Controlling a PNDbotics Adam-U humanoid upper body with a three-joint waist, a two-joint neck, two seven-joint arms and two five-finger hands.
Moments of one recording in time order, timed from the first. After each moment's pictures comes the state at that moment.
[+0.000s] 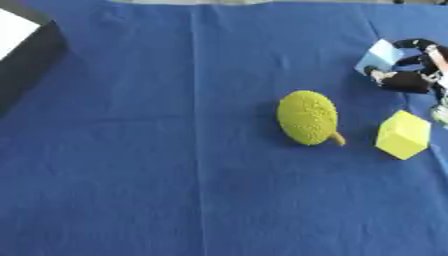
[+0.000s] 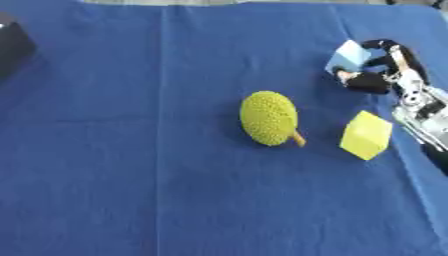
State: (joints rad) left arm -0.41 0.50 -0.06 -1.95 0.32 0.05 0.35; right arm 0.07 -1.11 -0.33 -1.70 -0.39 0.34 -0.39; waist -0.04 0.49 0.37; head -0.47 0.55
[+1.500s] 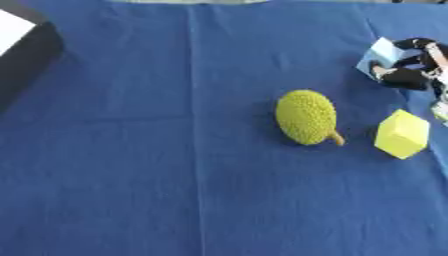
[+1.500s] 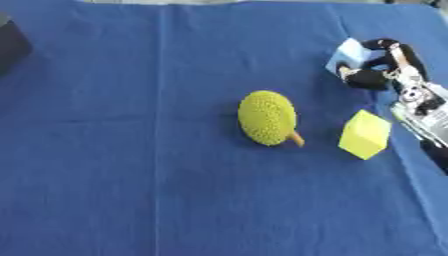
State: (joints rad) left arm -0.41 0.50 -0.06 -1.95 0.32 0.05 0.35; right arm 0.06 -1.11 -0.33 -1.70 -0.41 0.38 -0.41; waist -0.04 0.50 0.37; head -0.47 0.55
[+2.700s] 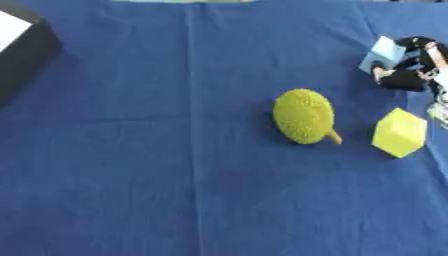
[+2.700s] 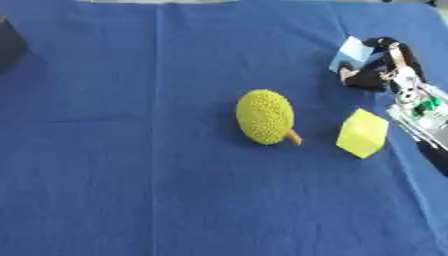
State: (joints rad) left arm -0.40 0.50 -0.06 -1.95 0.32 0.05 0.35; right arm 0.07 -1.11 -0.31 -1.73 -0.39 0.36 -0.47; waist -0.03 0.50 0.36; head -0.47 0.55
